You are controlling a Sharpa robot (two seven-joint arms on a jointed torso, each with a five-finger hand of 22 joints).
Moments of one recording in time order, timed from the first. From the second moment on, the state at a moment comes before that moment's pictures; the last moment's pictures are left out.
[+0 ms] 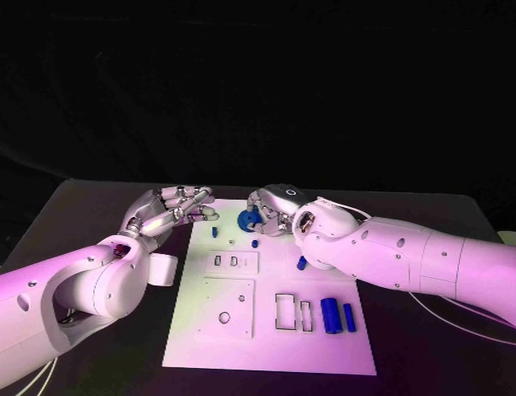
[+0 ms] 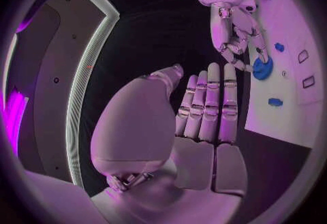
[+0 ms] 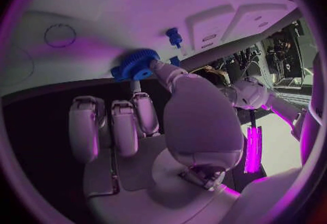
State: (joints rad) left arm 1.10 -0.91 0.07 1.67 -0.05 -0.37 0.44; left_hand 1.46 -0.19 0.45 0.24 0.08 0.92 0.22 0.26 0.17 1.15 0.15 0.07 0.07 1.09 0.09 0.41 0.31 0.17 0.97 0.20 0.38 0.13; right arm 1.23 -0.48 -0.11 1.19 -1.54 -0.47 -0.10; right_hand 1.25 -0.18 0.53 0.10 0.13 0.84 0.16 0.38 0.50 1.39 0.05 1.35 1.31 1.47 -0.02 1.53 1.31 0.05 1.45 0.09 1.46 1.31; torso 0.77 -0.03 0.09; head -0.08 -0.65
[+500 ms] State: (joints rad) left arm 1.10 -0.91 0.07 1.67 -0.05 -0.37 0.44; left_hand 1.45 -0.19 0.45 0.24 0.08 0.92 0.22 0.26 0.17 1.15 0.15 0.07 0.07 1.09 0.09 0.41 0.32 0.17 0.97 0.20 0.38 0.13; right arm 1.23 -0.48 -0.11 1.17 -1.54 -0.43 -0.10; right_hand 1.13 -0.22 0.45 0.17 0.20 0.76 0.18 0.26 0.46 1.37 0.09 1.33 1.29 1.46 0.01 1.53 1.31 0.05 1.44 0.12 1.45 1.31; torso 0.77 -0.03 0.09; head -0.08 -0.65
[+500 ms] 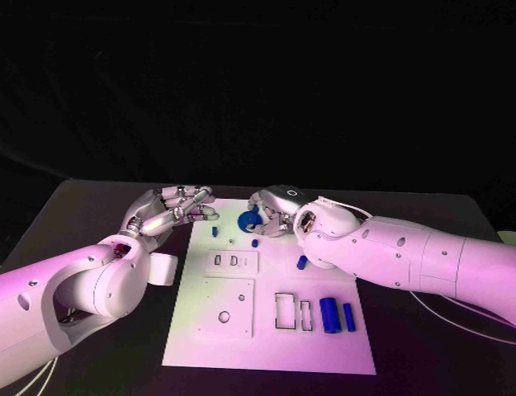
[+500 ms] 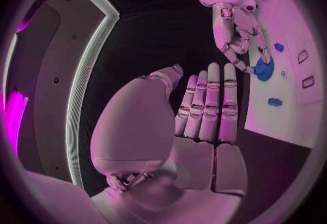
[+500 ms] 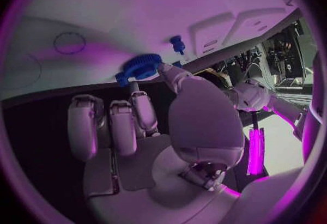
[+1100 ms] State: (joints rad) left arm 1.10 -0.91 0.07 1.67 -0.05 -0.37 0.43; left_hand 1.44 -0.19 0.45 0.24 0.08 0.92 0.22 0.26 0.17 1.14 0.15 0.07 0.07 1.09 0.09 0.41 0.32 0.17 0.97 0.20 0.38 0.13; right arm 1.24 -0.51 -0.11 1.19 -1.54 -0.41 -0.10; right_hand 1.11 -0.20 0.42 0.20 0.30 0.80 0.17 0.25 0.47 1.38 0.08 1.35 1.31 1.46 0.01 1.54 1.31 0.05 1.45 0.12 1.45 1.31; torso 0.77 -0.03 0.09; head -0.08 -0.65
